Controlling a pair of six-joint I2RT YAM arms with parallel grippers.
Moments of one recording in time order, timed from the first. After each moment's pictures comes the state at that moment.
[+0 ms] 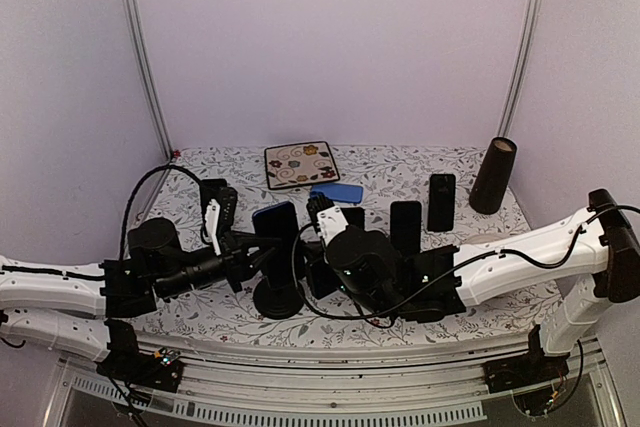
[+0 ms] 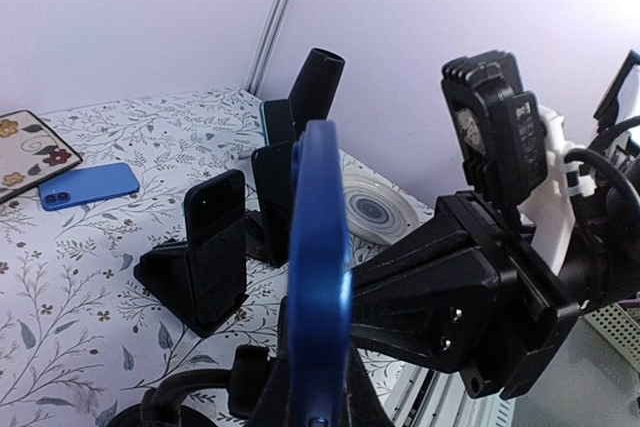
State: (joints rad) left arm -1.06 0.96 0.41 0.45 -0.07 -0.38; right arm 1.39 1.65 1.10 0.09 0.65 0.44
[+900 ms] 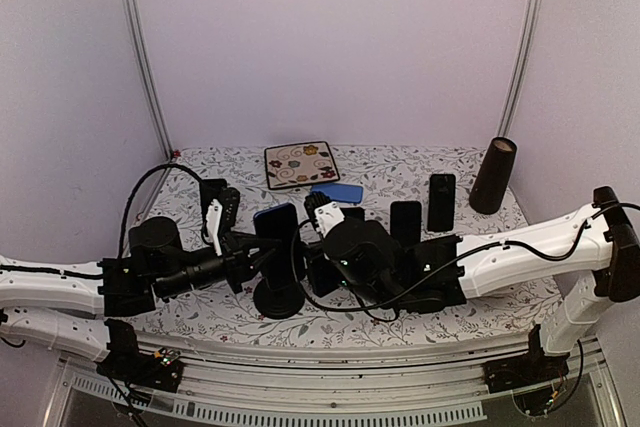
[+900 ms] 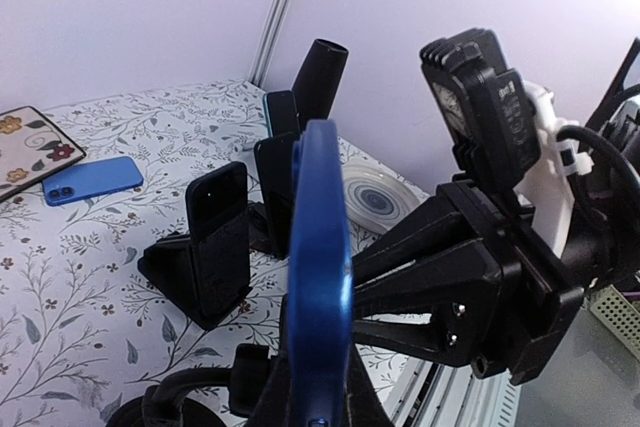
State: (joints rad) left arm -1.07 0.96 0.44 0.39 -0.09 -0.37; right arm 1.38 1.65 1.16 -0.03 0.57 0.46
